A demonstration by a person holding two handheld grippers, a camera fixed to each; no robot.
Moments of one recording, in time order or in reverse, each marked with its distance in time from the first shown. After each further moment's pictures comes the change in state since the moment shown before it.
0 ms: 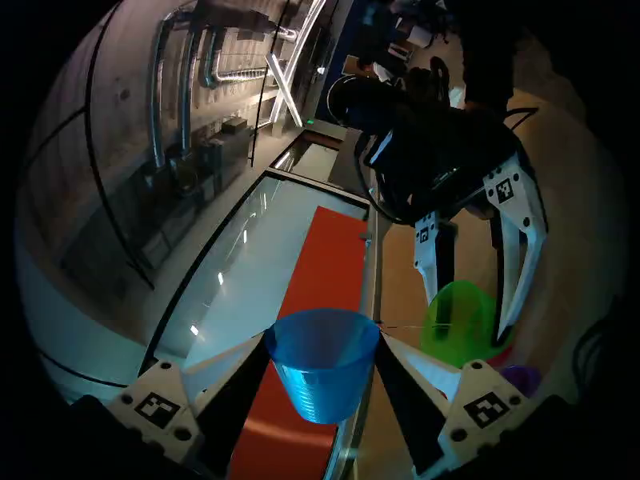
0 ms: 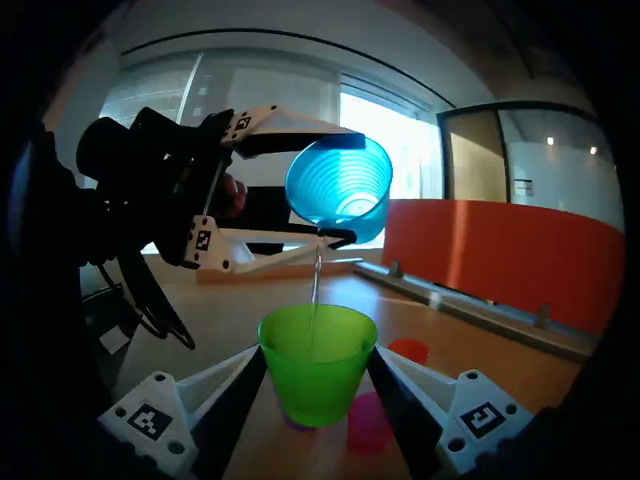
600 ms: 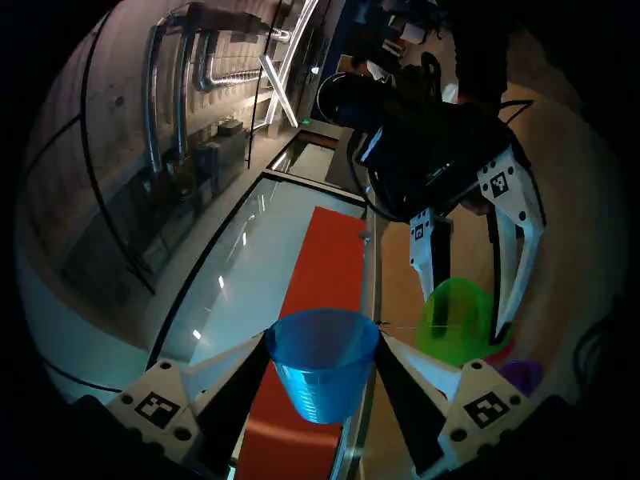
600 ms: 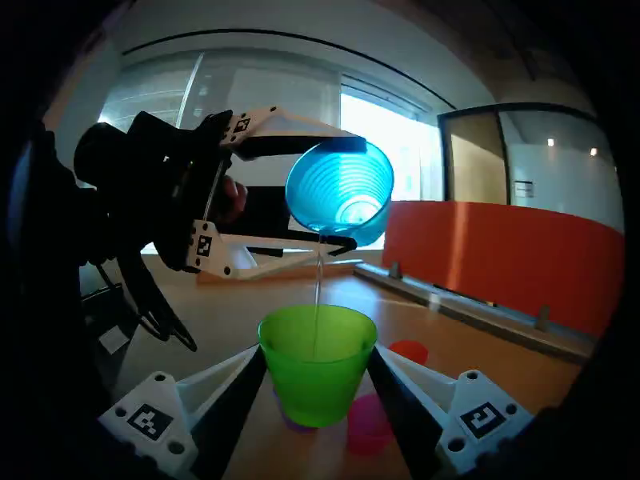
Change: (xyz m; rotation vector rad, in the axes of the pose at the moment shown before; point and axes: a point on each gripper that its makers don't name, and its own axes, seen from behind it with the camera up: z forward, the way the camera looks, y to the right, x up) left arm 0.002 0.000 -0.001 -0.002 0.000 0.031; right arm 0.002 0.001 0.000 -0.001 0.005 -0.004
